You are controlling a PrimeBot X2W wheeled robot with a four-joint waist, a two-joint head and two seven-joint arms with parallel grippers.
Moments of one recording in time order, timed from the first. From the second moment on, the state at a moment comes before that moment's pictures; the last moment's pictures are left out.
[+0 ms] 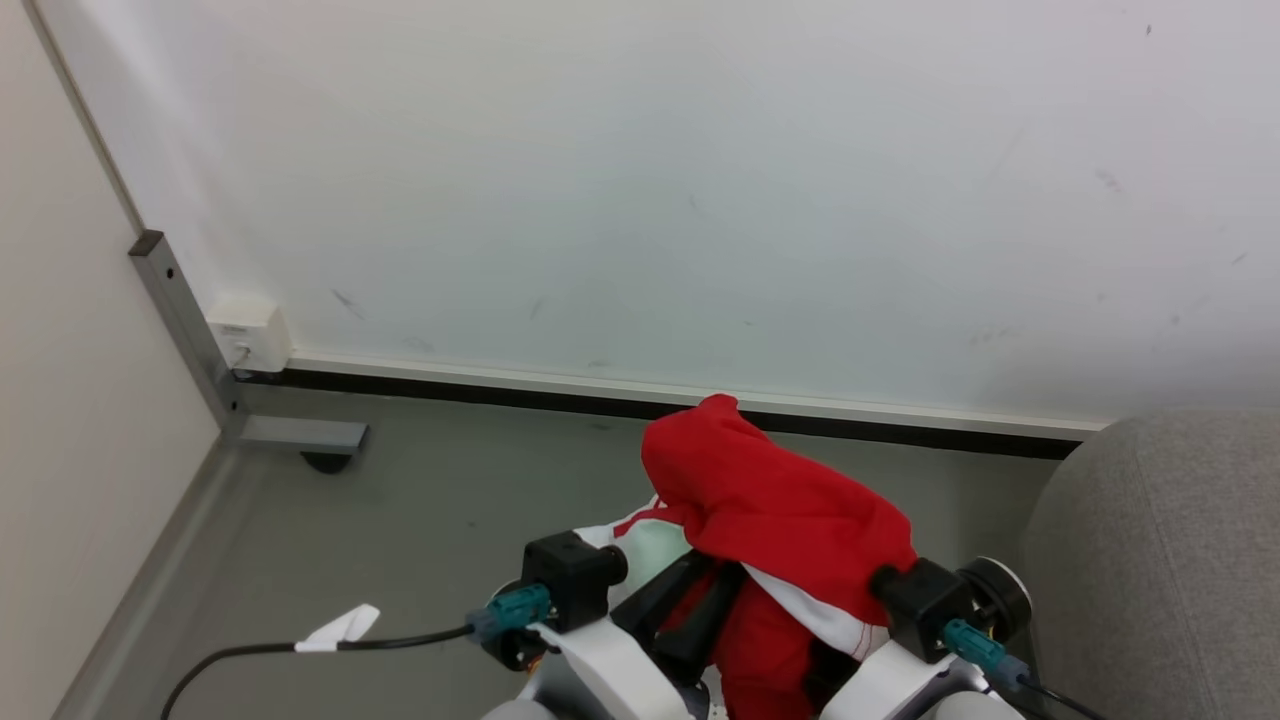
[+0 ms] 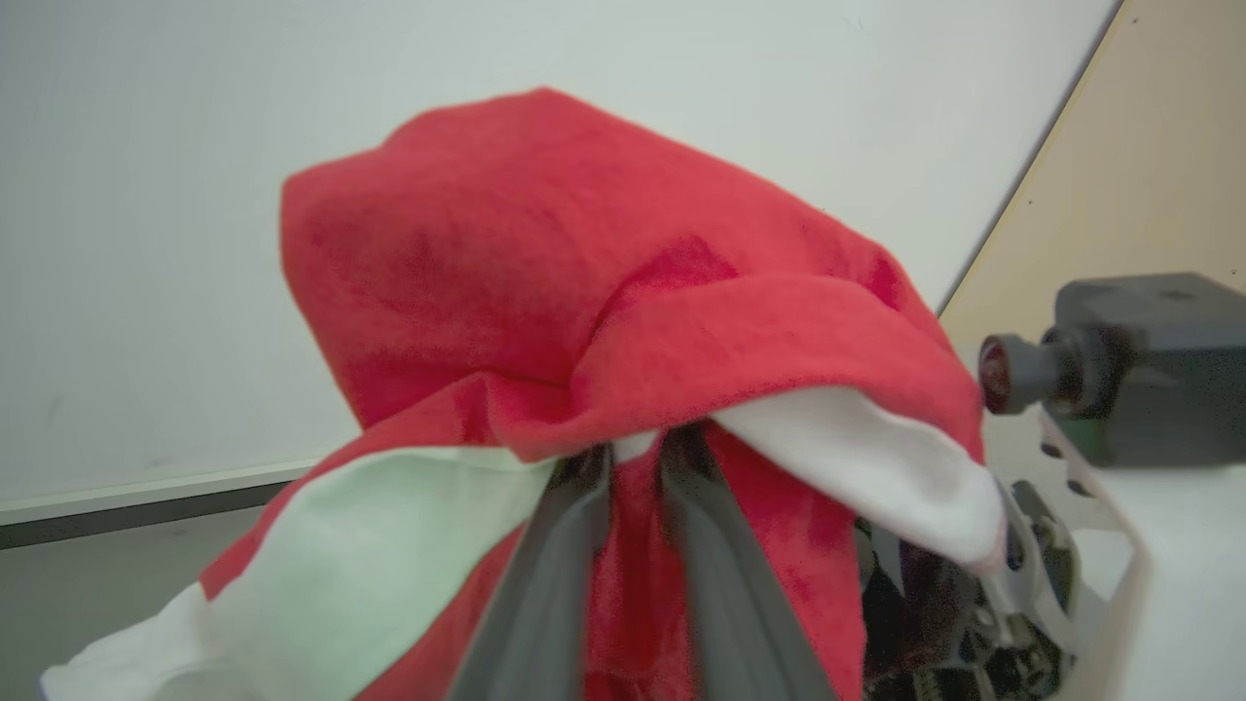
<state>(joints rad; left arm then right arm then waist) -0.39 0.19 -0.81 0.18 -0.66 0.04 -0.12 -0.38 -0.06 0.60 0.49 0.32 0.13 -0.26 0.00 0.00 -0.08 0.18</state>
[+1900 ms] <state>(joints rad) -0.49 0.27 -0.85 0.18 -0.56 0.01 -0.21 -0.27 -0.16 0.20 0.17 0.24 0.13 -0.22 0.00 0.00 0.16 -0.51</state>
